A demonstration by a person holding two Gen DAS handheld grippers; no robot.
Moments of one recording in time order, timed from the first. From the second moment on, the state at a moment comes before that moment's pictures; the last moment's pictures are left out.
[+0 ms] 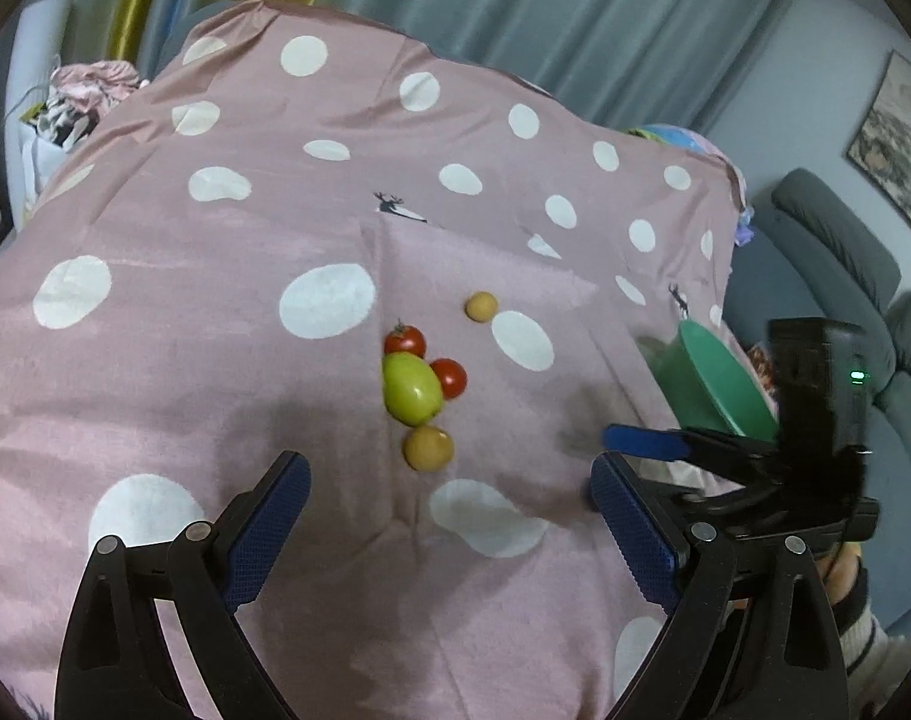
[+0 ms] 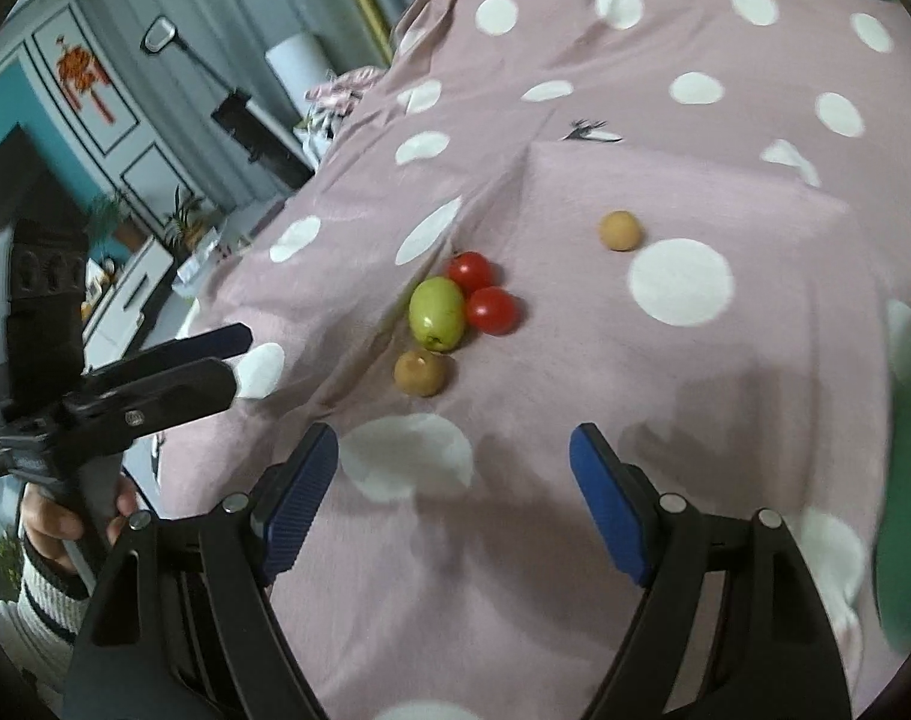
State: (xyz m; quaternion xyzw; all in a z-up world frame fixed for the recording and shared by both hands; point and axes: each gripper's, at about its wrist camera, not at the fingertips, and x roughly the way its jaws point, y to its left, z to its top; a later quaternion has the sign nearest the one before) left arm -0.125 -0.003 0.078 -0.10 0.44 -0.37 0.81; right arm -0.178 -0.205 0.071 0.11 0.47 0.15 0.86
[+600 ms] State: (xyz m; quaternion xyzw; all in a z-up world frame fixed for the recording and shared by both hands) left arm -0.087 0.009 0.068 -0.13 0.43 -0.38 0.81; right arm -0.104 -0.185 0.037 0.17 0.51 0.18 0.83
